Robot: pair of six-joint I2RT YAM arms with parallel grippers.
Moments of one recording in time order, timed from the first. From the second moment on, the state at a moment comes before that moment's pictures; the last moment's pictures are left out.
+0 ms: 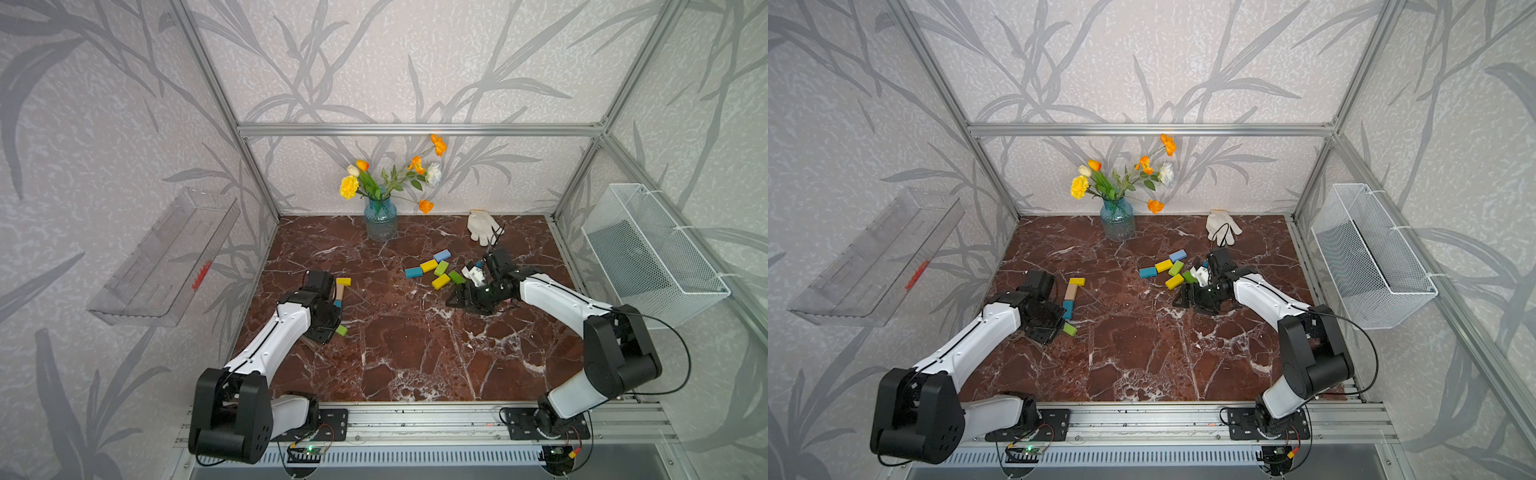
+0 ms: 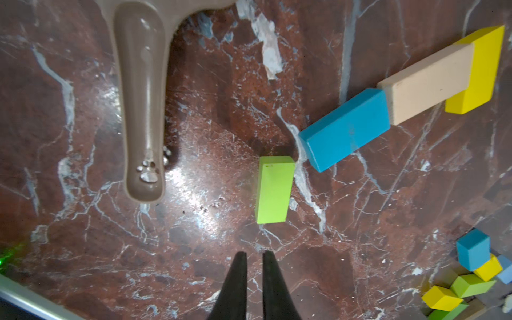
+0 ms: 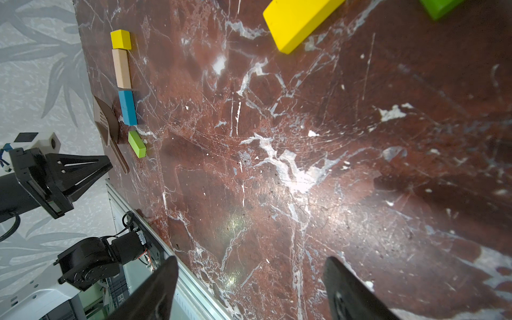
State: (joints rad) left arm -0.12 1.26 0.78 -0.89 0.04 -1.27; right arm 0.33 1.58 1.01 -0.60 -0.61 0.42
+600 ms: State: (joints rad) left arm -0.12 1.46 0.73 -0.81 0.10 -1.21; right arm 0.33 1.58 1.01 -0.60 -0.62 0.42
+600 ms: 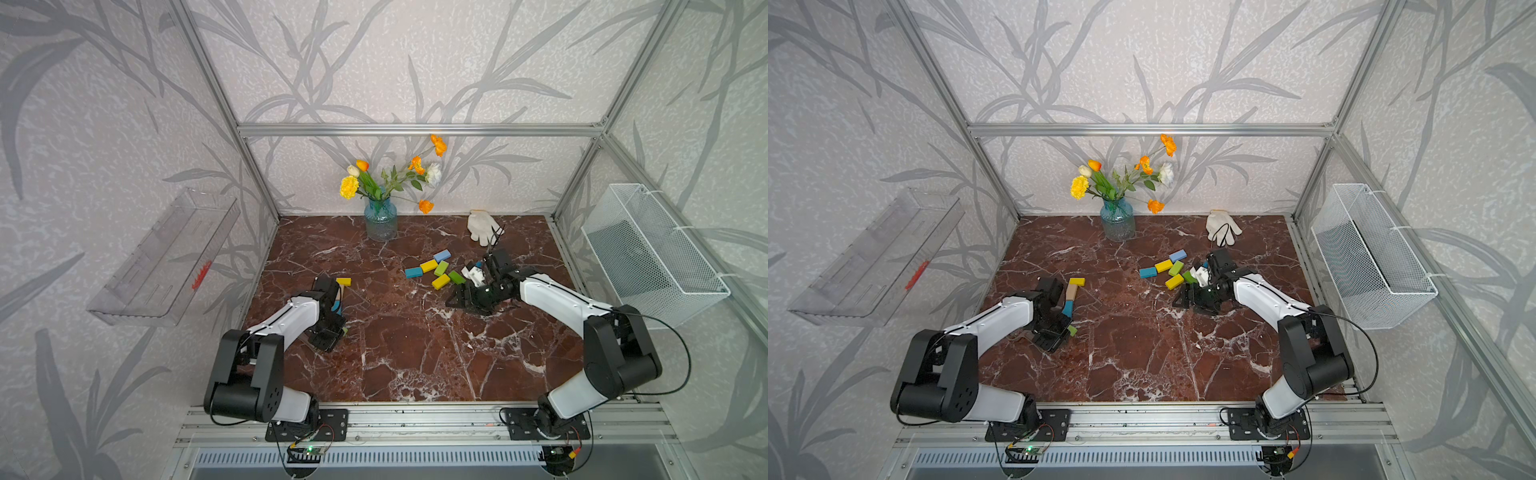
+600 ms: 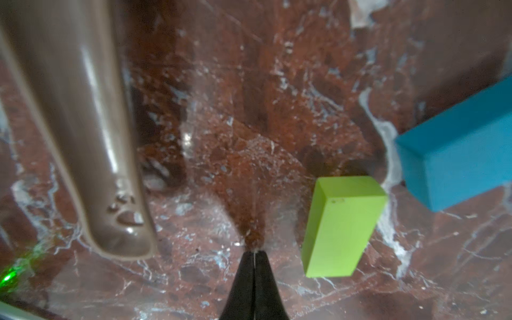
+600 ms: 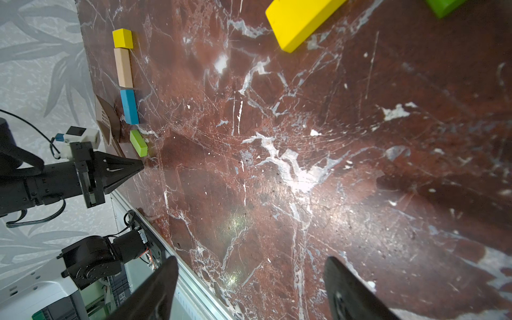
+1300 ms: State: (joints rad) left arm -0.09 1.54 0.81 -0.77 0.11 -1.17; right arm 0.33 1.59 1.00 -0.60 -0.62 0.41
